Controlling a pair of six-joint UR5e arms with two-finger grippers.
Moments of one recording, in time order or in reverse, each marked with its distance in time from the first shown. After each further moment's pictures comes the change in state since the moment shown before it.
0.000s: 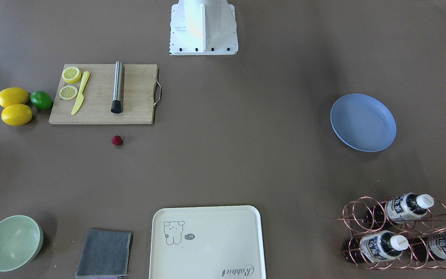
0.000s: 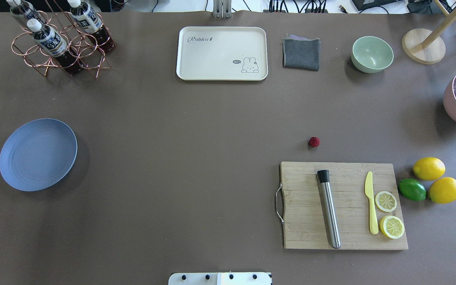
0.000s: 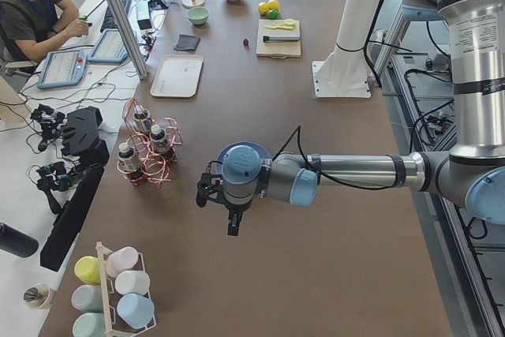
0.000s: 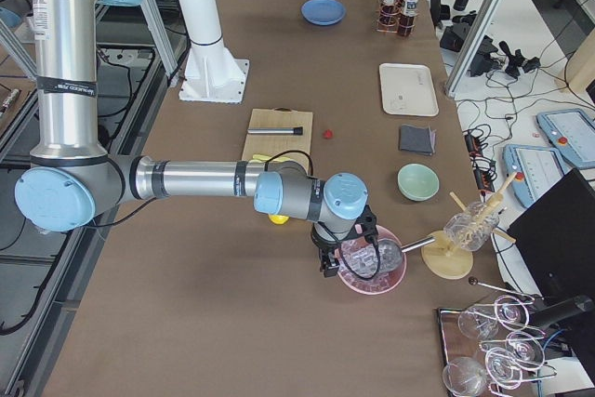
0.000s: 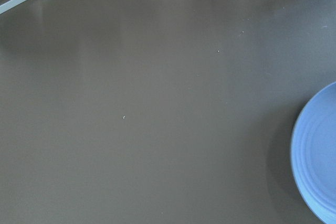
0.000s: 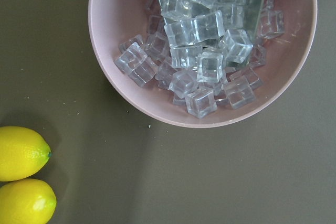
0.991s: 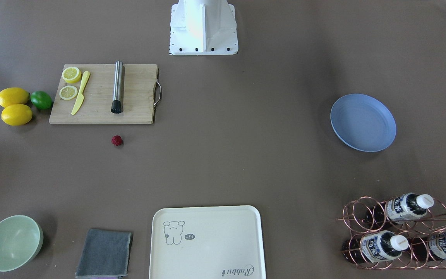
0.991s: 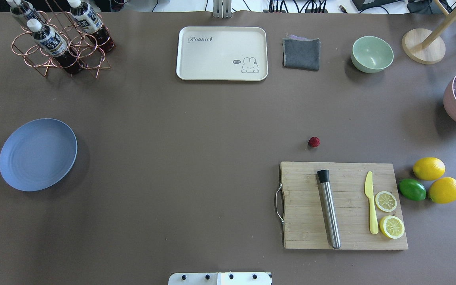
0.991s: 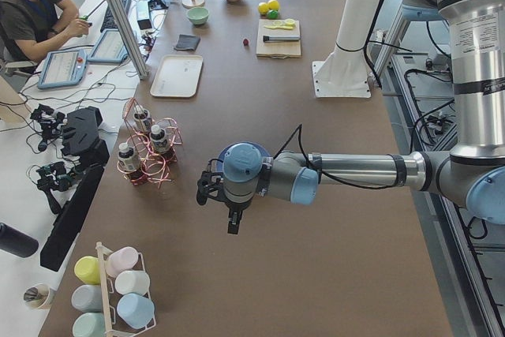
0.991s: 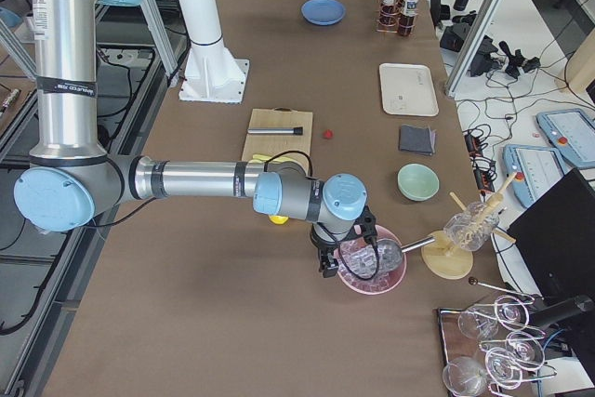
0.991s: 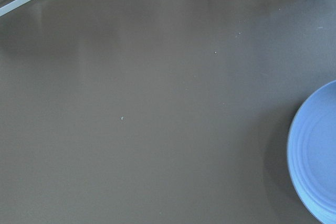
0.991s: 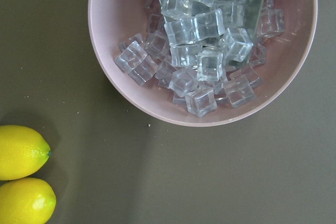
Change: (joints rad) left arm -0.002 0.000 -0.011 0.001 -0.001 -0.005; right arm 0.000 -0.002 0.002 0.001 -0.001 -0.001
